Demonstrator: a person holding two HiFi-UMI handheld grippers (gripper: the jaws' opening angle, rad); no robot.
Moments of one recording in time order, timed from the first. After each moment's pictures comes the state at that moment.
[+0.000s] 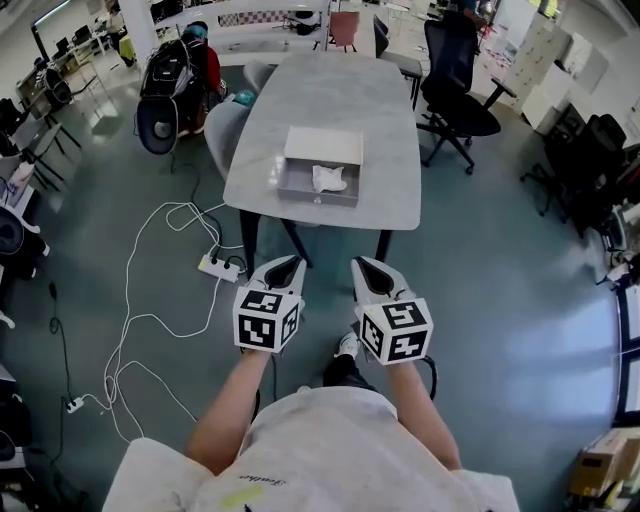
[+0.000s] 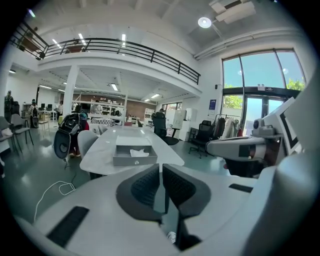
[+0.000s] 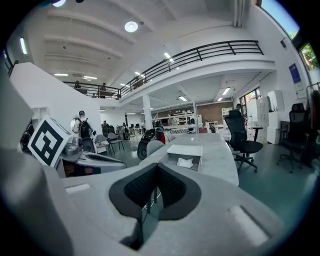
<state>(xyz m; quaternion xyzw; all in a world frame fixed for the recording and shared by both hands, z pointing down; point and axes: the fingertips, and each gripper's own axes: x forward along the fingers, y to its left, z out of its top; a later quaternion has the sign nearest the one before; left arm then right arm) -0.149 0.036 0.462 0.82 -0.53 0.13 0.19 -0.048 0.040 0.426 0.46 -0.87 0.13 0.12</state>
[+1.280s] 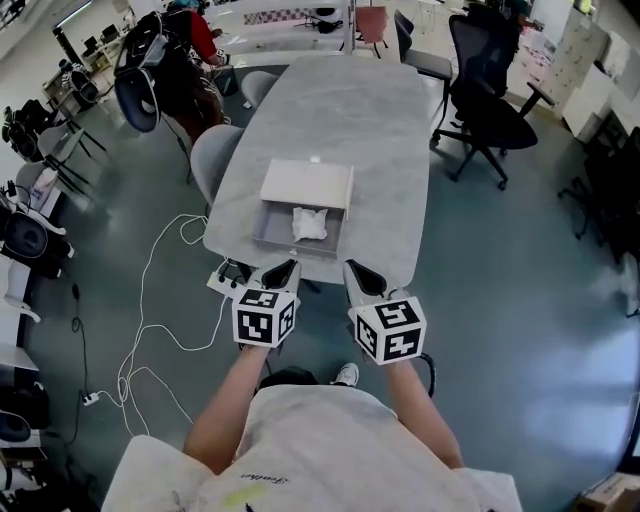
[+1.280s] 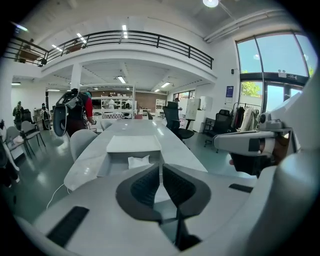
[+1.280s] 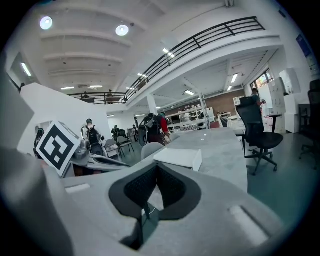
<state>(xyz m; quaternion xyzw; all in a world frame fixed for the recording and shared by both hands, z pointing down) -0.088 -0.152 0.493 0.76 -0.58 0.19 0.21 0.016 -0.154 0.452 0.38 -0.90 0.17 0.10</state>
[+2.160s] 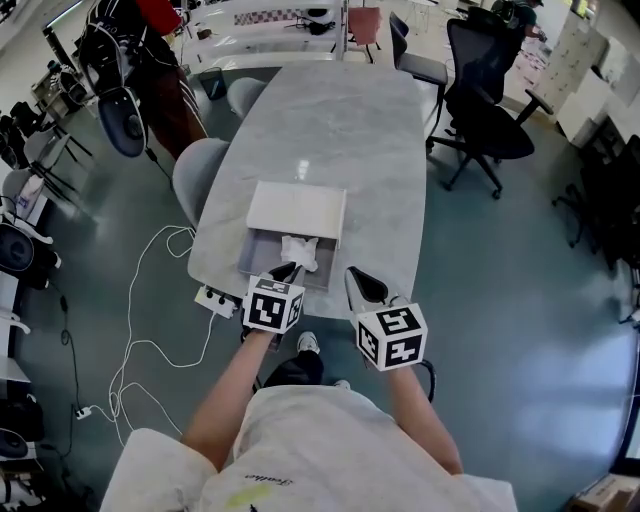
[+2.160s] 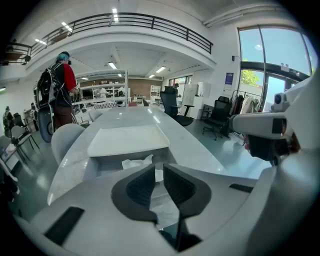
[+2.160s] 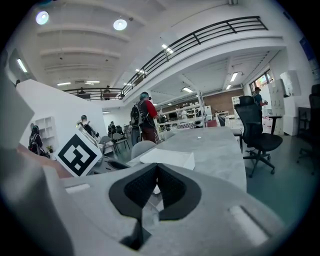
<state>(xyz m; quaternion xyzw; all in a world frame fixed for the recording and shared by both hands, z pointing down) -0.089 -0.255 0.547 0.76 -0.54 0.27 0.24 0.017 -0.238 0.466 0.39 -0.90 0.17 0.12</state>
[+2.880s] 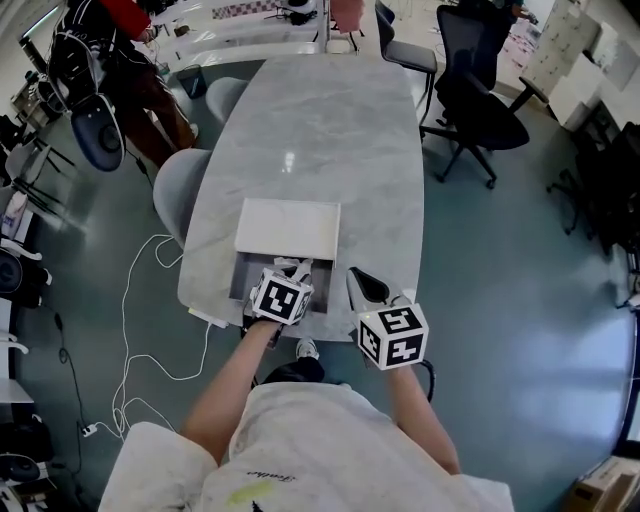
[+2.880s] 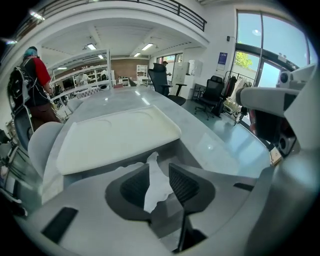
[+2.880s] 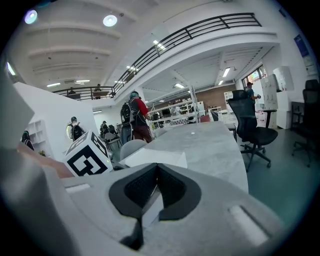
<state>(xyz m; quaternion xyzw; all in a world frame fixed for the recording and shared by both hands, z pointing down) -0.087 -0.322 0.610 0.76 -0.45 0.38 0.27 0.012 -0.310 0.489 0.42 -0.87 0.20 0.13</state>
